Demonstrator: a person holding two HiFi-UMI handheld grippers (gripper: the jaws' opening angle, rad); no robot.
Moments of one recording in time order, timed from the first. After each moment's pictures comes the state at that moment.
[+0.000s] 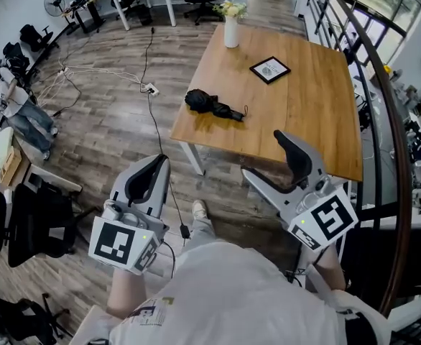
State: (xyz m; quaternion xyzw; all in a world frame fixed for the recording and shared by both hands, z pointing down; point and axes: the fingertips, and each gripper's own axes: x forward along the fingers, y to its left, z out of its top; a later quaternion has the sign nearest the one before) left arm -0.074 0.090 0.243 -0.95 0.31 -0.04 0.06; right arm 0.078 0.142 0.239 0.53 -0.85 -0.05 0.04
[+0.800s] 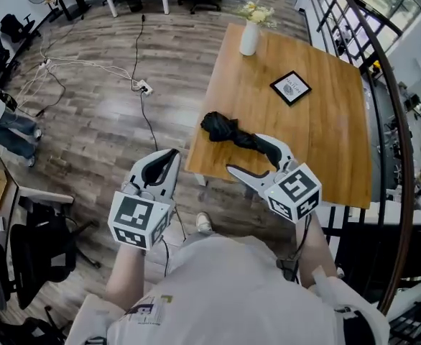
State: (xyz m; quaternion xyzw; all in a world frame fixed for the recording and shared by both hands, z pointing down) left arm -0.091 -0.239 0.339 -0.95 0.27 -0.13 -0.02; right arm 0.032 -0.200 0.369 0.50 -0.84 0.09 0.17
